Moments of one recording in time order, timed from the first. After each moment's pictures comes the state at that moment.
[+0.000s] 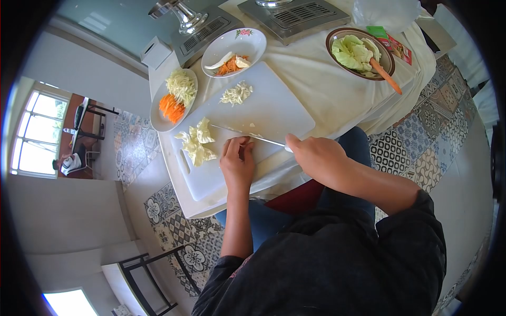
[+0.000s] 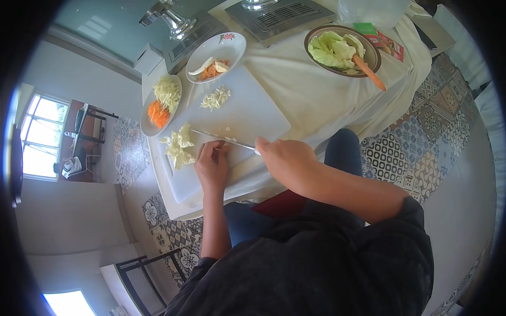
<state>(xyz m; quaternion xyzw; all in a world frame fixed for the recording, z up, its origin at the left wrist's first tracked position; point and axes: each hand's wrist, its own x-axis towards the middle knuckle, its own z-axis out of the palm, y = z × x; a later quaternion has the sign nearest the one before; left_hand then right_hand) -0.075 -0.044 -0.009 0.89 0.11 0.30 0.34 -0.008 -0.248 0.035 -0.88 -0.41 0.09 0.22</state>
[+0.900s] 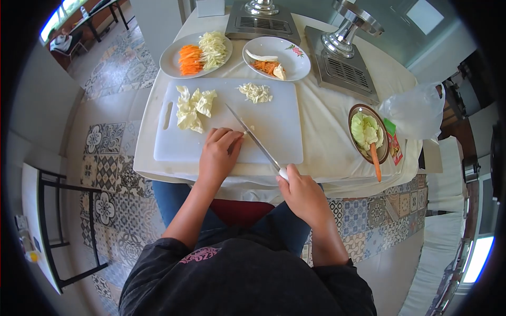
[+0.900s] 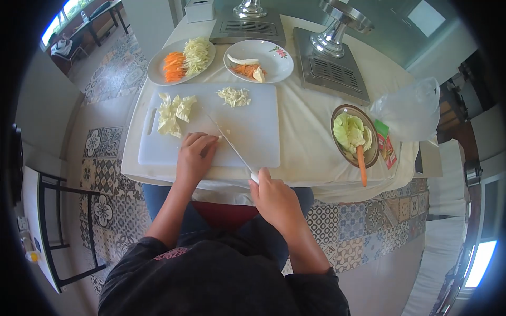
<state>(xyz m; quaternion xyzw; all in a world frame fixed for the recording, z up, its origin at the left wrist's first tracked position) -0.077 -0.054 -0.010 0.86 0.16 0.39 0.29 -0.005 -0.262 0.051 -0.89 -0.39 0.17 0.19</state>
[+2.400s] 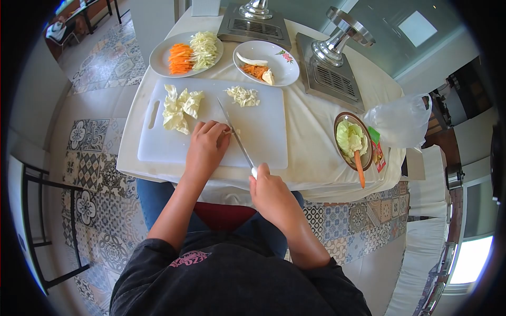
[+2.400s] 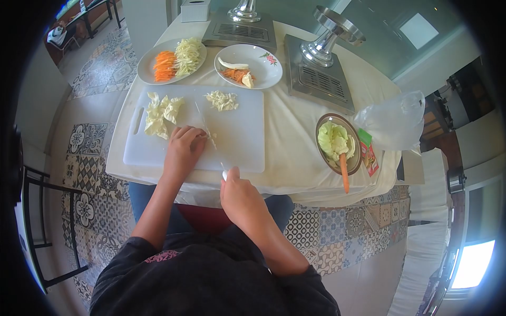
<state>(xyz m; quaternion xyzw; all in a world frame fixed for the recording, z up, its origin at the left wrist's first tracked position) -0.064 -0.047 -0.006 0.87 0.18 0.37 0.29 -0.020 -0.227 0.061 -0.88 -0.37 0.21 0.20</state>
